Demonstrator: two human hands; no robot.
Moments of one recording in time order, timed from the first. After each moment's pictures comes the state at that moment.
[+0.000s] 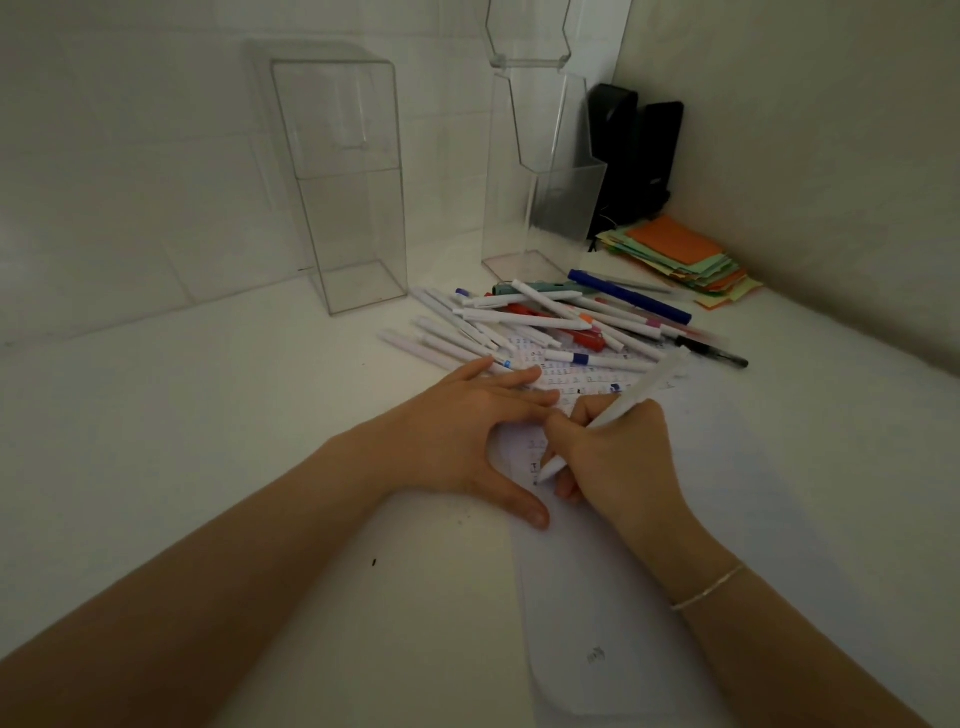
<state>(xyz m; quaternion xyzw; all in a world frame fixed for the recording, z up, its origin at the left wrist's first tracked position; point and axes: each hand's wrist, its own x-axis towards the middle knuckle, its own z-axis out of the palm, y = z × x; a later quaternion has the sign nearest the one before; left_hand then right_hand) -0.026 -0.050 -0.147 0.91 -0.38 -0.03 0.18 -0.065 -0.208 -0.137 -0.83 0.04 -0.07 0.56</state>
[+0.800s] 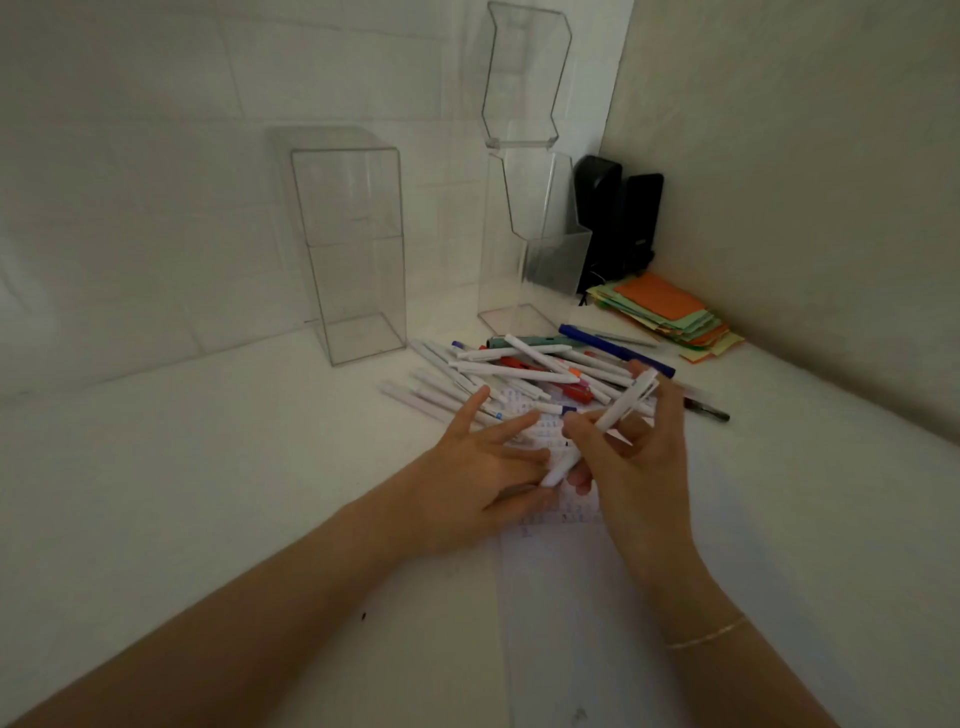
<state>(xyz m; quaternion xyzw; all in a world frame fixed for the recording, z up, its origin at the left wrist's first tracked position) -0.029 -0.061 -0.158 0.89 -0.41 0.13 0.13 -0.059 -0.222 -0.121 -0.72 0.01 -0.15 0.68</state>
